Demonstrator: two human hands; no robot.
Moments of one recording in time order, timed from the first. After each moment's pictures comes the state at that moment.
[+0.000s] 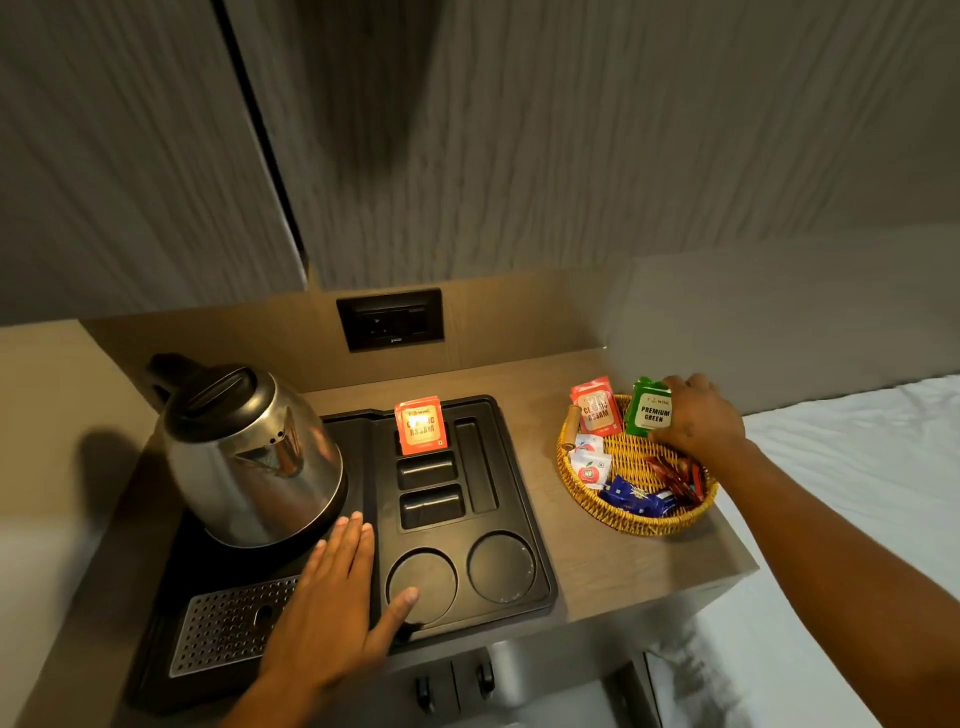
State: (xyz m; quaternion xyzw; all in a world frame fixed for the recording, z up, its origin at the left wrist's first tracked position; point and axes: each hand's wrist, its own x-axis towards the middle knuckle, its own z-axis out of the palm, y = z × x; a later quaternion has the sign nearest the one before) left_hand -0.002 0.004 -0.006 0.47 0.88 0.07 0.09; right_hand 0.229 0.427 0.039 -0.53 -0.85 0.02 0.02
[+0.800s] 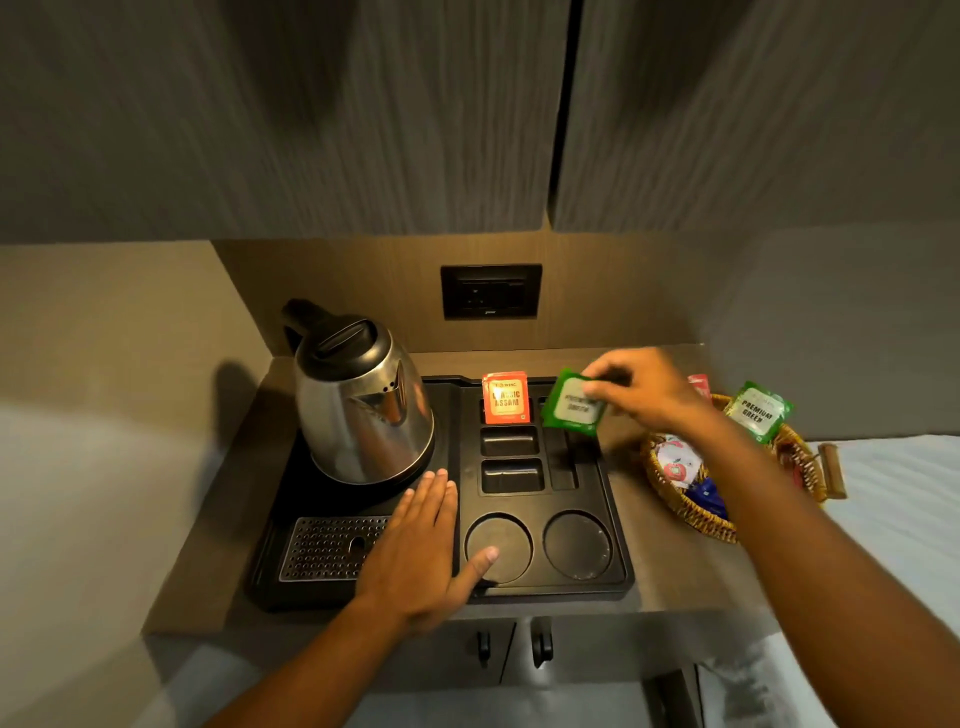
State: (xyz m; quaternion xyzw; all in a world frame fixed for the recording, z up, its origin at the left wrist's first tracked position) left_hand 0.000 0.000 -0.009 0.48 0.87 0.09 0.07; right_hand 0.105 0.298 0.118 -0.24 -0.88 0.40 0.08
